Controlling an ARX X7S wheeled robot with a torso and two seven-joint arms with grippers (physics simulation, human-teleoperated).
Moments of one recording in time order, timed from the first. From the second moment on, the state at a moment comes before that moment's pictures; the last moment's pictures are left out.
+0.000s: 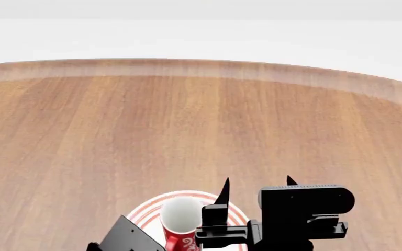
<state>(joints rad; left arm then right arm) -0.48 -0.08 0.40 -0.23 -0.06 -0.73 0.39 0.33 0.26 -0.25 -0.33 0.40 0.63 0.31</state>
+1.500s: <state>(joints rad) -0.26 -0.10 0.12 0.42 -0.07 -0.61 0.05 0.32 0.28 -0.28 -0.31 0.40 0.56 0.32</state>
